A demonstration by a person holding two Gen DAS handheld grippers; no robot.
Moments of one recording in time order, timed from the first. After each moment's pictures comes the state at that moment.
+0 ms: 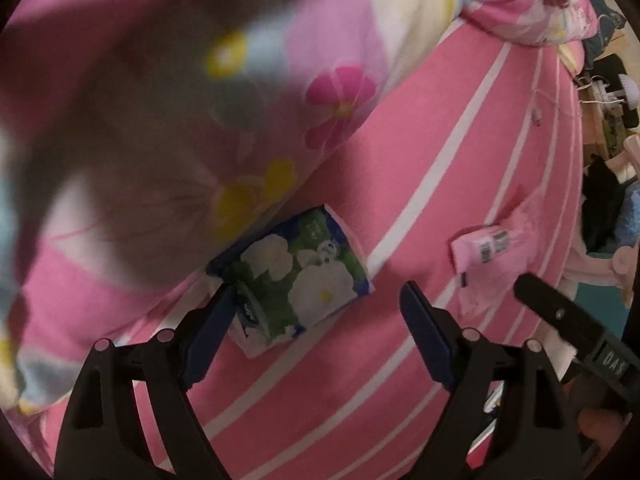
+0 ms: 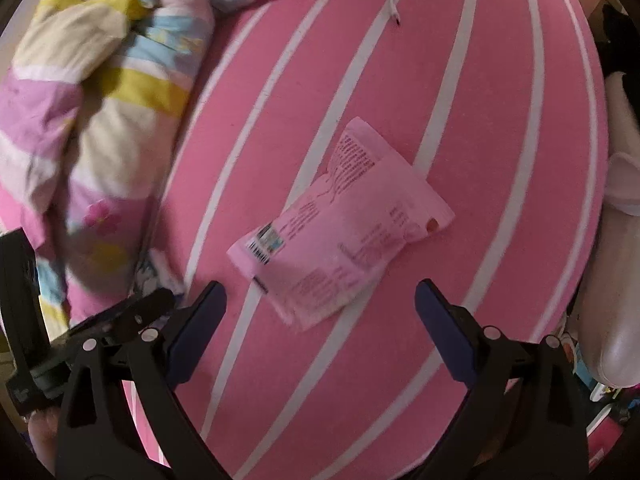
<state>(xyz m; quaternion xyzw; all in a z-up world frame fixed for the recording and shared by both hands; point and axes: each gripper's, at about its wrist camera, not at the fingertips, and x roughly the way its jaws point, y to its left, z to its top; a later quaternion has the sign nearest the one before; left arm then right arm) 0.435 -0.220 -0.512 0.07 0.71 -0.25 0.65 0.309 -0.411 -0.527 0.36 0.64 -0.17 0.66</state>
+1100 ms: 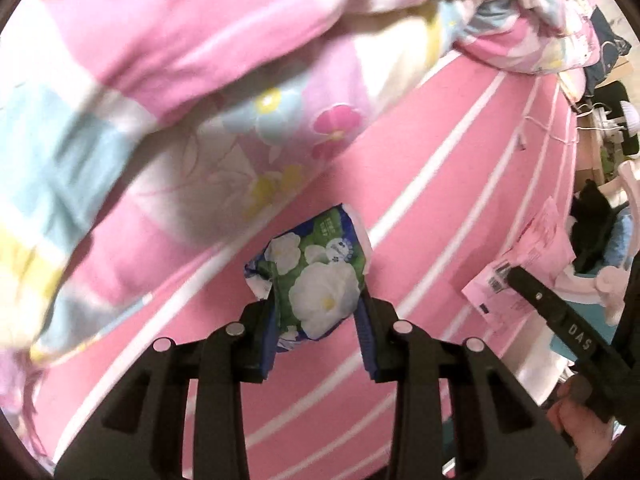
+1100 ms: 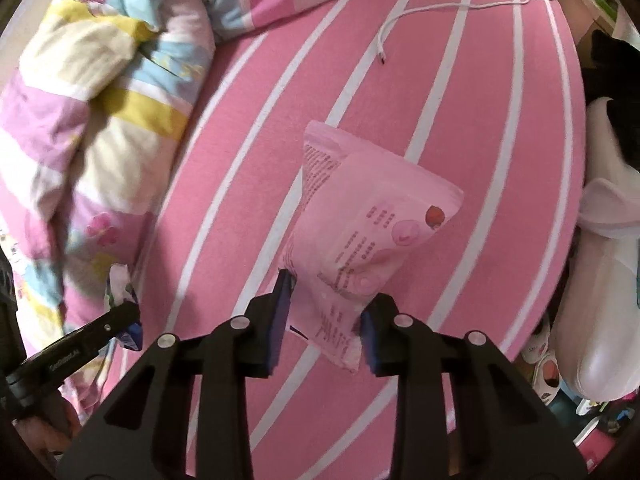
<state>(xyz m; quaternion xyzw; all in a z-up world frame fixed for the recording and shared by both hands) 0.421 -0.198 -0.457 0.04 0.70 -0.22 0.68 0.300 -0.427 -0.479 0.32 0.62 -0.17 0.70</state>
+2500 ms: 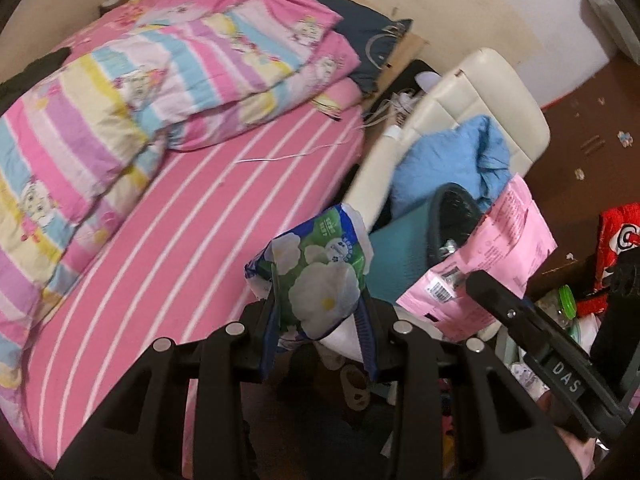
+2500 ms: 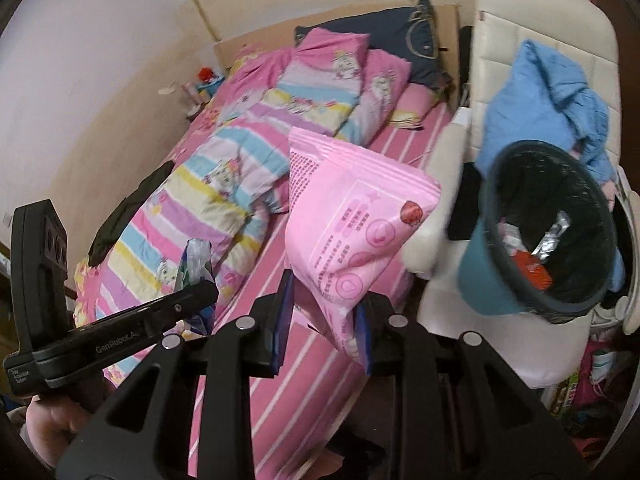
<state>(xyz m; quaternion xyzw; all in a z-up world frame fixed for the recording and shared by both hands) 0.163 -0.349 -0.080 0.03 0.56 -0.42 0.71 0.047 -0.522 -0.086 0.31 0.44 -0.20 0.82</state>
